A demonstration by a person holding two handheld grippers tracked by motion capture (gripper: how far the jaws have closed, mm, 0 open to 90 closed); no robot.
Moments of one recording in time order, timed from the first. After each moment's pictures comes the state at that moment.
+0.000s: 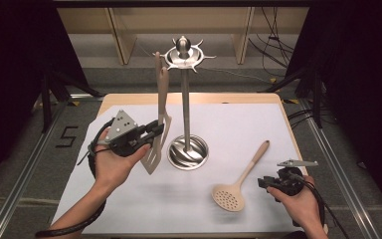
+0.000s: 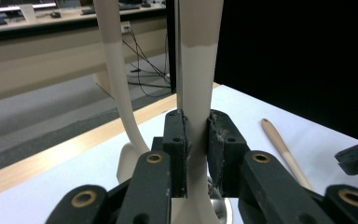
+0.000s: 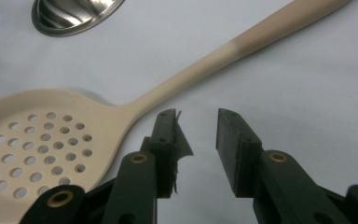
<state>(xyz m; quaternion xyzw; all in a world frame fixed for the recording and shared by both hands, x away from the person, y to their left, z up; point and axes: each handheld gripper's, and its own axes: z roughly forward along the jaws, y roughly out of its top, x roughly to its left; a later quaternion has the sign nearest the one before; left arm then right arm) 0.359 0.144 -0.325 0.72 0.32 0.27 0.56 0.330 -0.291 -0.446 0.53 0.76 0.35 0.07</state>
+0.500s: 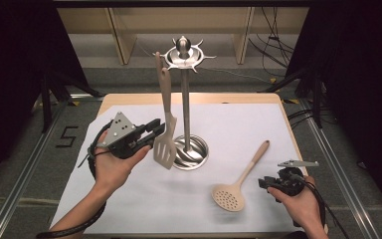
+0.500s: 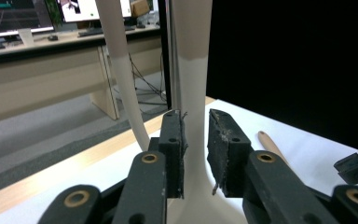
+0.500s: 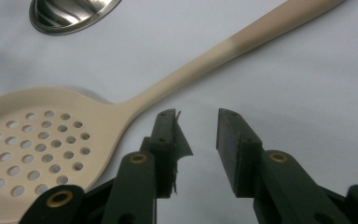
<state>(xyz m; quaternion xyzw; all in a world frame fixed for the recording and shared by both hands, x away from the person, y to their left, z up) 0.354 0.148 -0.325 0.70 0.29 0.28 0.59 0.329 -0.293 -0.446 0.54 0.76 0.35 0.07</state>
